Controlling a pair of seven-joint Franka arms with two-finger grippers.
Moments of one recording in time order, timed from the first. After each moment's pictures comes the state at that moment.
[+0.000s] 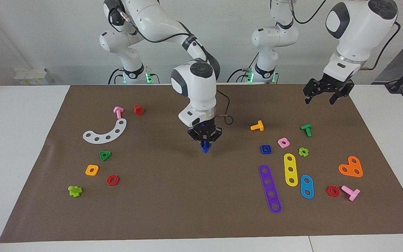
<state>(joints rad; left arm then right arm) 0.05 -0.09 -0.11 -1.80 -0.02 1.74 0.06 0.67 0.50 -0.07 -1.53 -0.07 2.20 0.82</state>
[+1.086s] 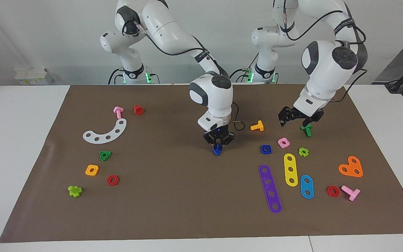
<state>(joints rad) -0.06 0.10 -0.11 -1.86 -0.04 1.94 -0.08 0.75 0.60 -0.07 -1.55 -0.11 2.32 0.92</state>
